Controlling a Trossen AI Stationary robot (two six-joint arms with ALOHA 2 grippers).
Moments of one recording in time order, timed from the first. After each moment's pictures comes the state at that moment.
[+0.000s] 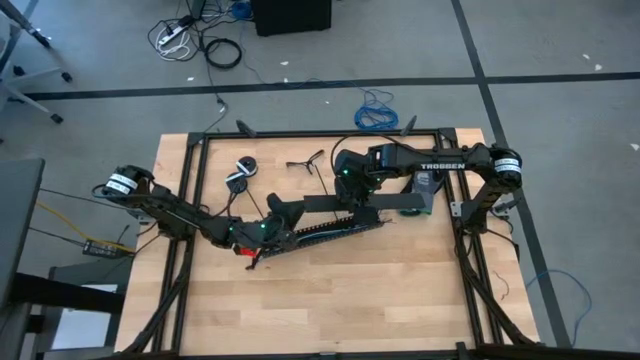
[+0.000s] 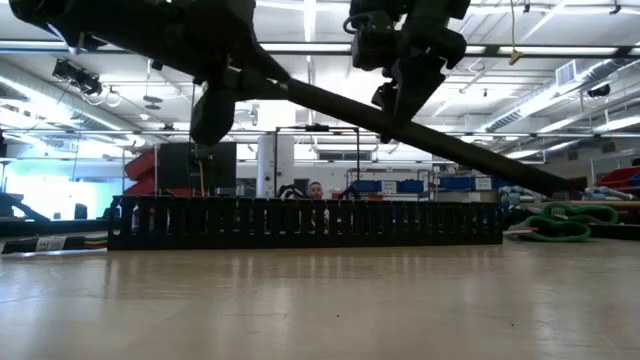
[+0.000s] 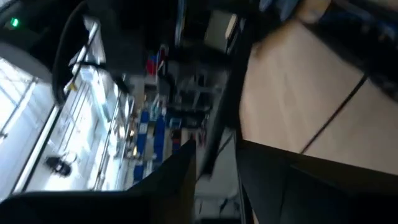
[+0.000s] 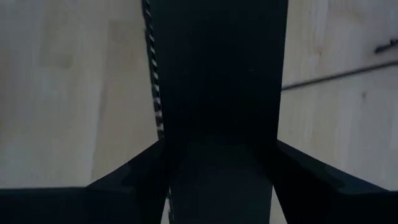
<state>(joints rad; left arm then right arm) -0.32 1.50 0.62 0.70 -0.96 1.20 -0.16 1.68 1.42 -0.90 -0.13 -0.24</state>
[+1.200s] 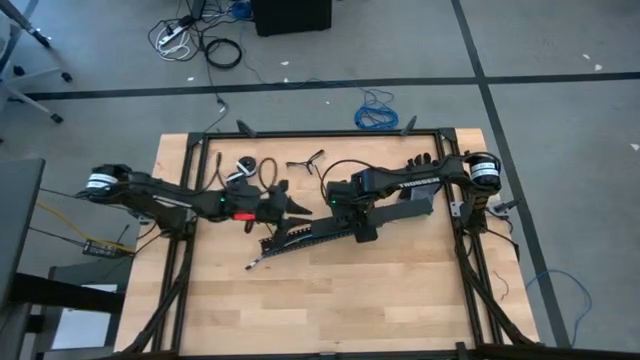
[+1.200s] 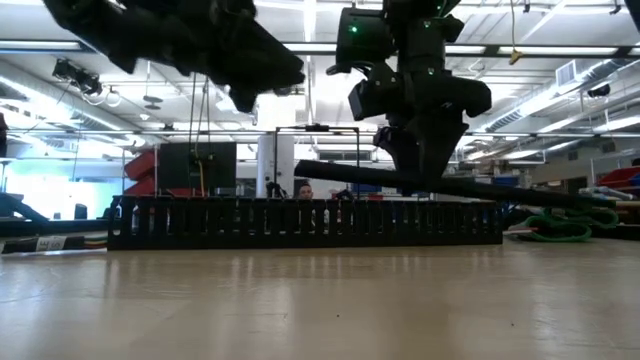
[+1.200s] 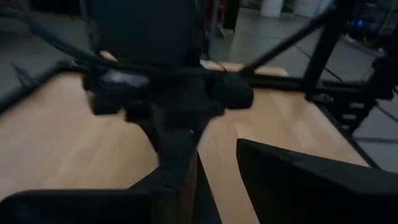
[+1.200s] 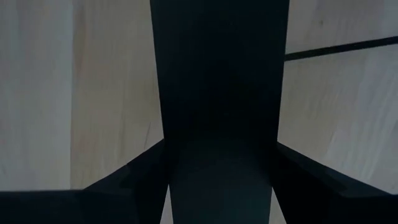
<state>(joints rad) -0.03 1.31 0.59 0.53 0.00 -0.12 -0.05 1.85 1.38 -0.94 -0.05 -0.24</state>
